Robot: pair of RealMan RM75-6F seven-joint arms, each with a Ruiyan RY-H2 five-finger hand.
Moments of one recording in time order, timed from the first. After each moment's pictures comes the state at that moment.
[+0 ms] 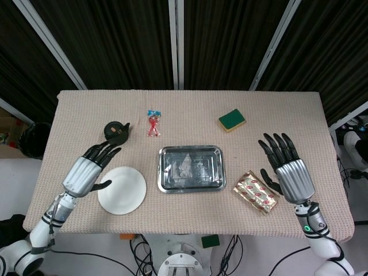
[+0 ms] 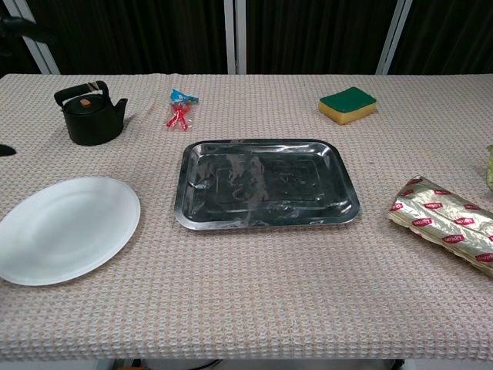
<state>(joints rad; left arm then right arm) -0.38 -1.30 -0.01 -1.51 1.71 1.41 0.12 0.30 -1.26 0.12 -1.68 -1.72 1.51 -0.20</state>
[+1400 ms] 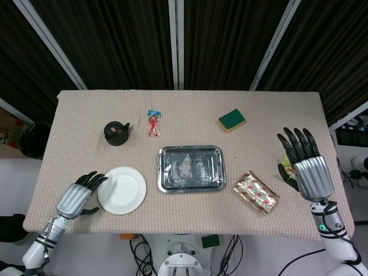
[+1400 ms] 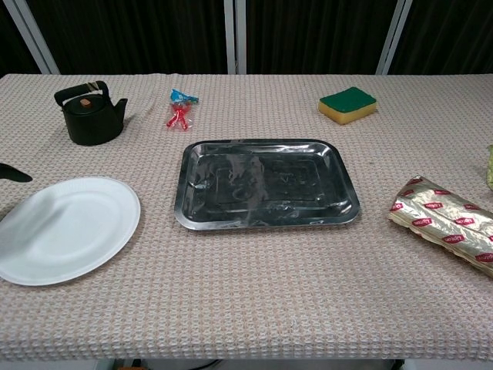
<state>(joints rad) -0.25 -1.47 0.12 -1.21 1.69 1.36 -0.08 0.28 -1.16 0.14 -1.73 -1.67 1.53 -0.22</state>
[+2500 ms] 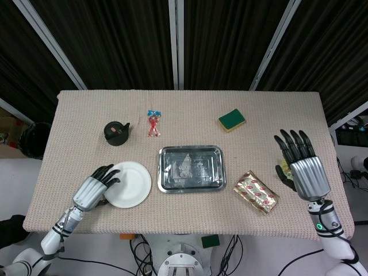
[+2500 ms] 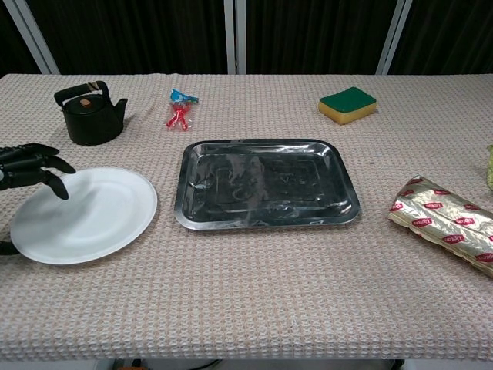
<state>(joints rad) -0.31 -1.73 0.10 -0.77 1.79 1.49 -0.20 0.28 -1.18 0.13 -1.71 -1.66 1.50 -0.22</state>
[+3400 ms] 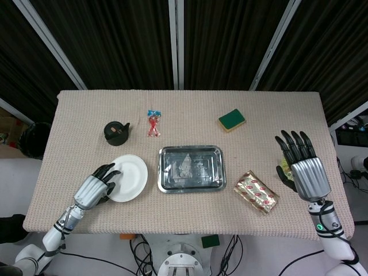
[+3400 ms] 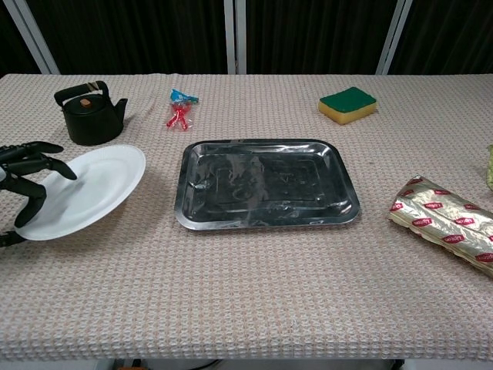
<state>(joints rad) -0.32 -1.84 0.12 -0.53 1.78 1.58 -0.35 0.28 -1.19 0.13 -1.69 -1.66 1.51 -0.21</state>
